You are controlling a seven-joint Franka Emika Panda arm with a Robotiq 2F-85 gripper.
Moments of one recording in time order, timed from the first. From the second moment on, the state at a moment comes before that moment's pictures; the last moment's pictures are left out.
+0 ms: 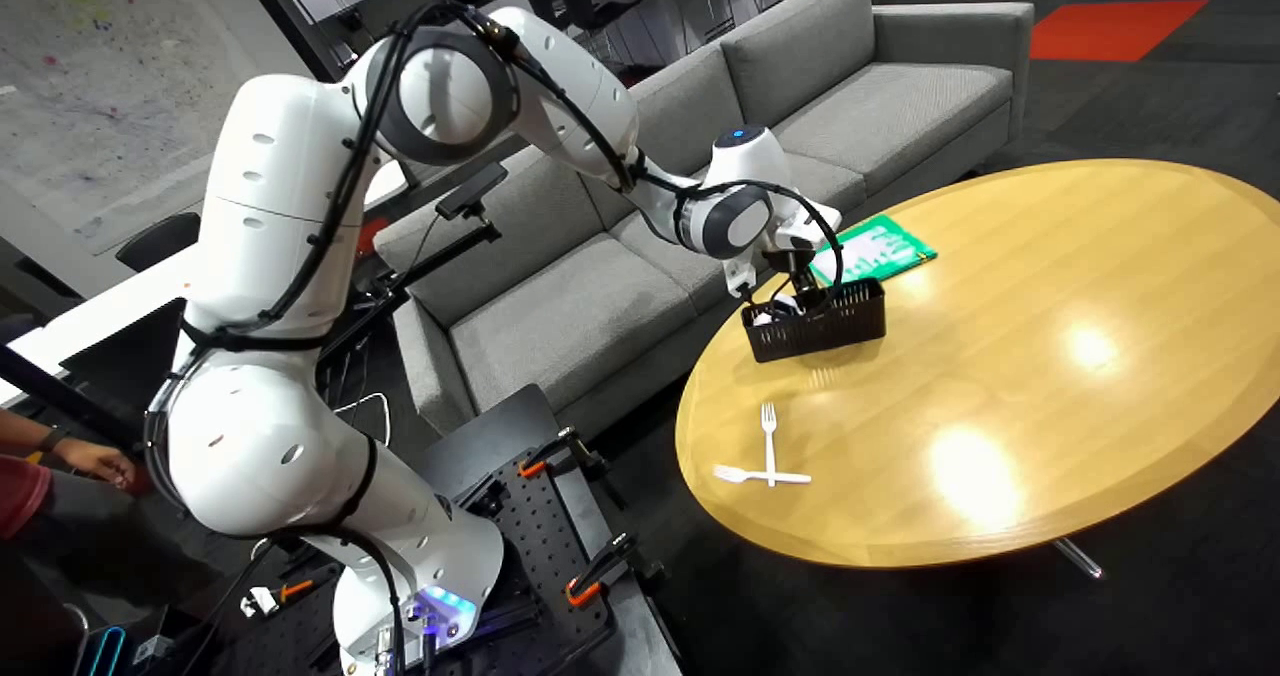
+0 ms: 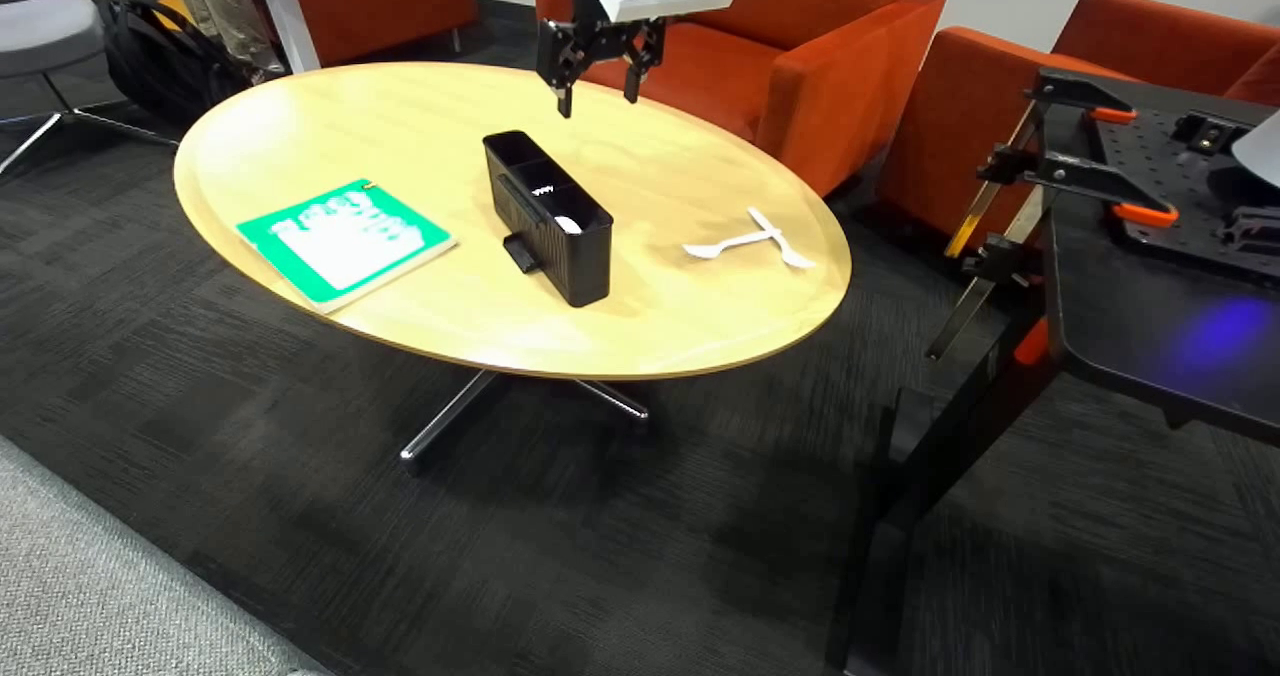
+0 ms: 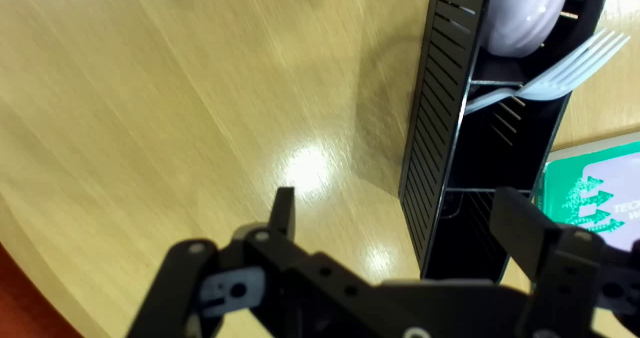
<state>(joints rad) 0.27 0.83 -0.14 -1.82 0.07 2.81 0.60</state>
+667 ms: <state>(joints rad) 0.27 0.96 -0.12 -1.67 0.10 2.76 0.60</state>
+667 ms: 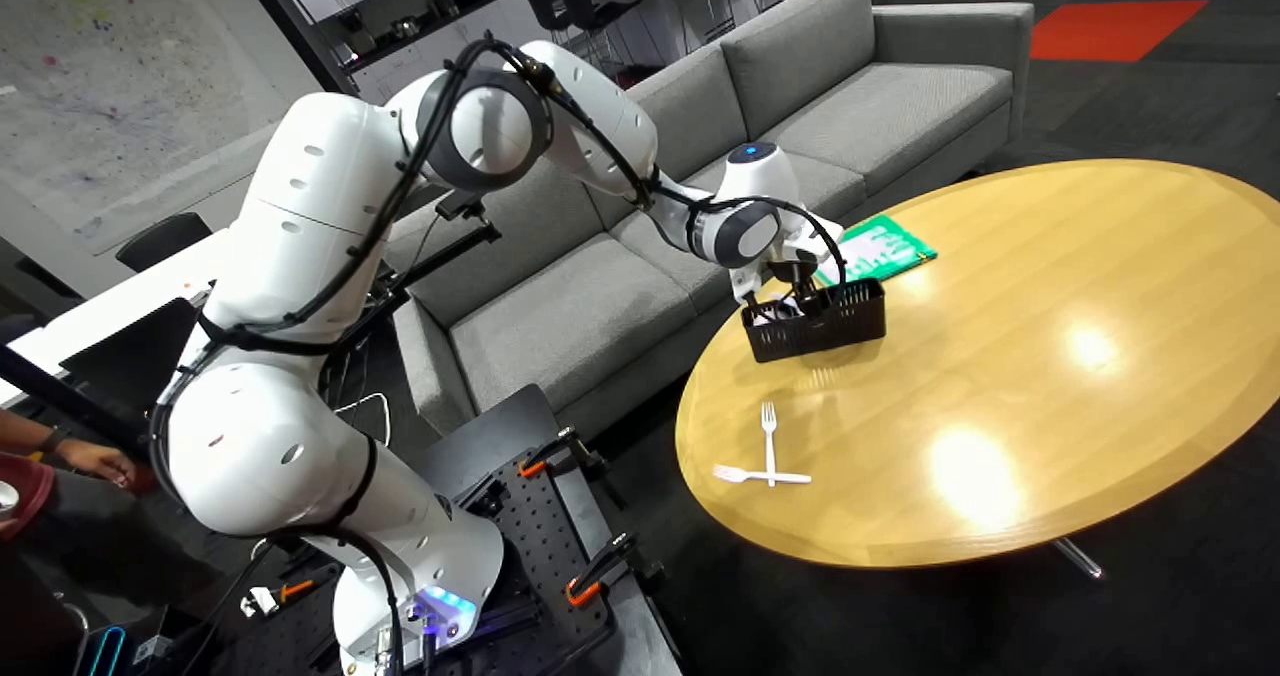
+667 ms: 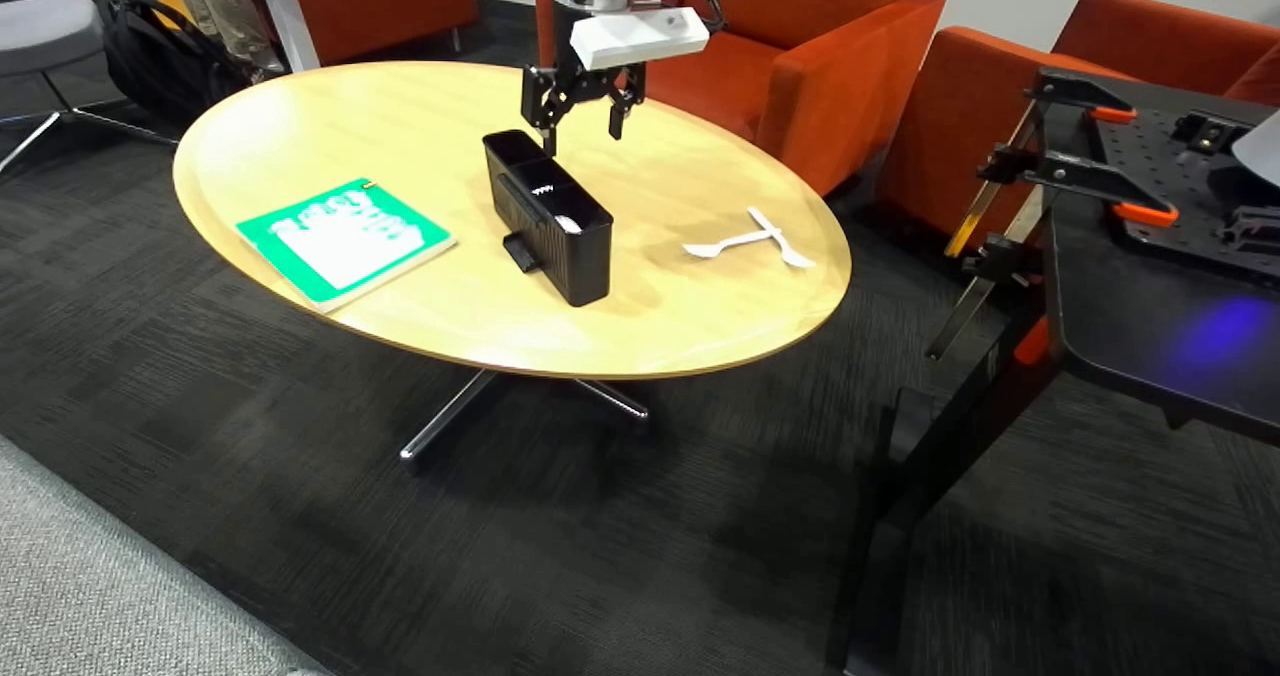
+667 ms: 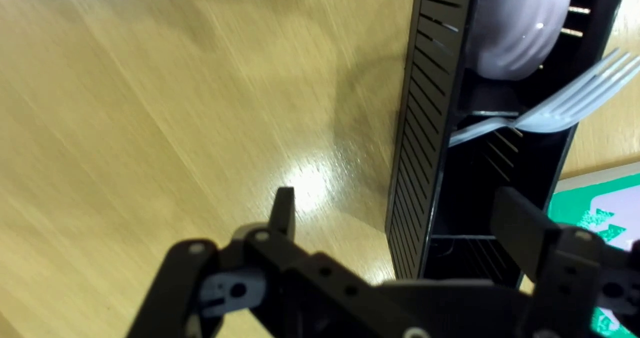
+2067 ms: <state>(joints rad) 0.24 1.14 -0.12 -1.42 0.10 2.65 0.60</state>
